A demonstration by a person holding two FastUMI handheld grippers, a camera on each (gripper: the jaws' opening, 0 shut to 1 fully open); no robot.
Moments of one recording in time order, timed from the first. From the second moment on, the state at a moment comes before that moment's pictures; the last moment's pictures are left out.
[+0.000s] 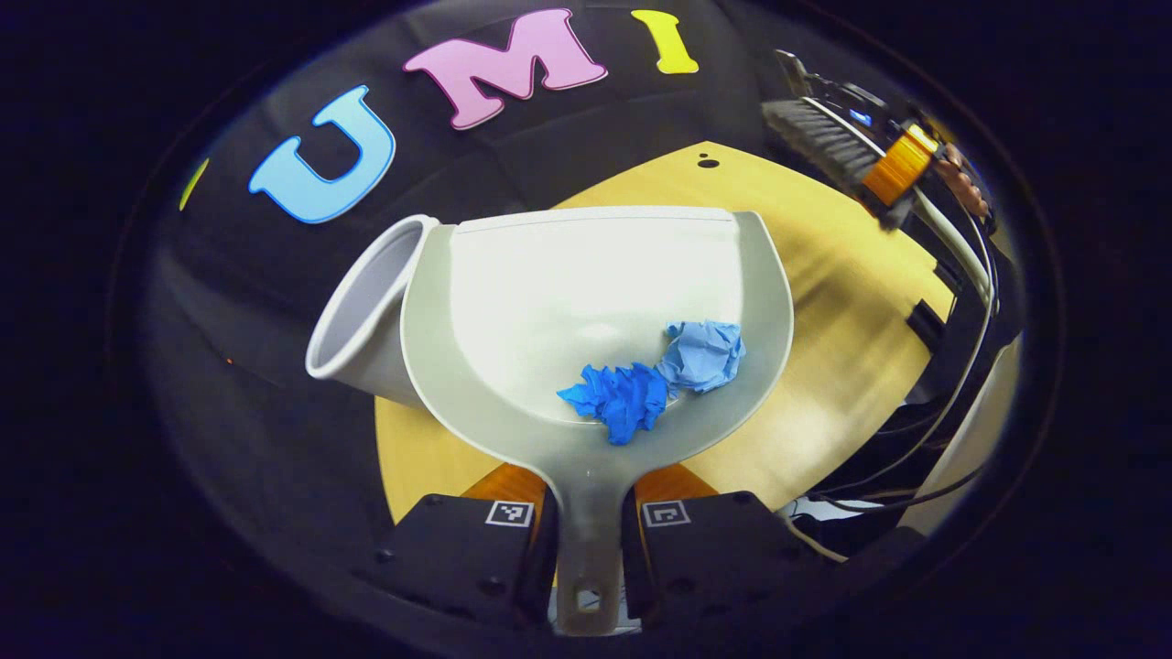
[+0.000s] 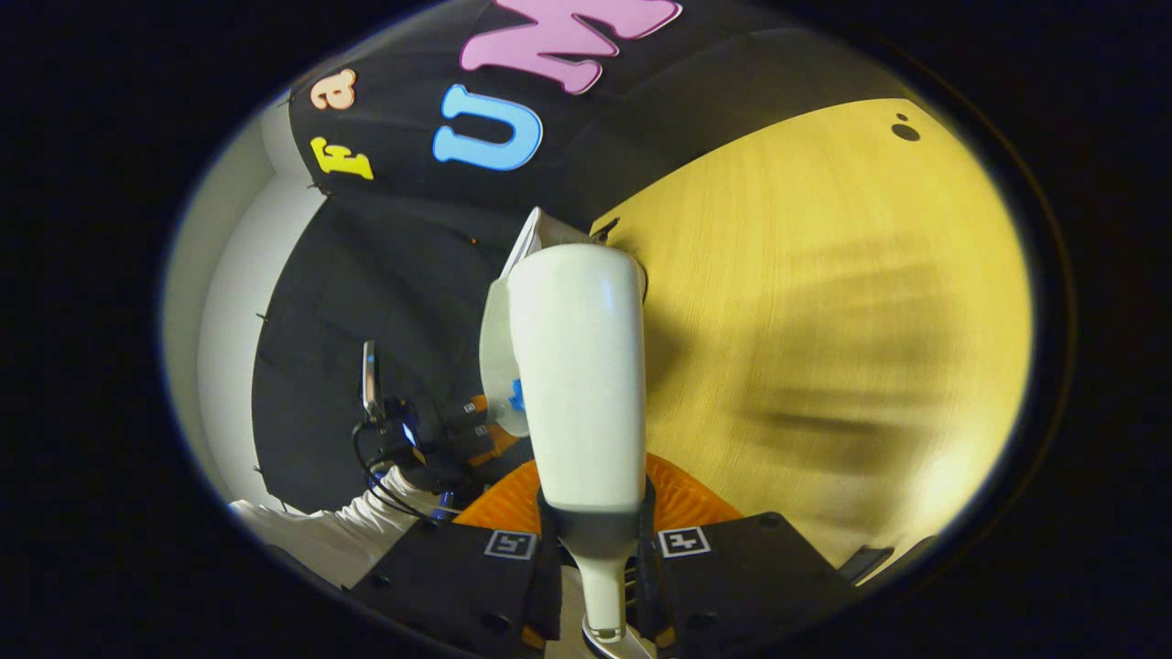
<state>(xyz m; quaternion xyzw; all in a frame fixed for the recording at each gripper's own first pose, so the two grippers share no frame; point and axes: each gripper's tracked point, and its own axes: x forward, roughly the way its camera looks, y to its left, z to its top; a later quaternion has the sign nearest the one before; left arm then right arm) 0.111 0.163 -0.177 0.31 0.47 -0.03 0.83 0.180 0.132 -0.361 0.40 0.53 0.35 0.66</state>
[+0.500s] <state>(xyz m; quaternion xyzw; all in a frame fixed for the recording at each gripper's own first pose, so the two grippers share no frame) 0.225 0.327 -0.039 0.43 0.45 0.15 0.77 0.067 -0.009 -0.483 0.43 0.54 0.26 0.67</state>
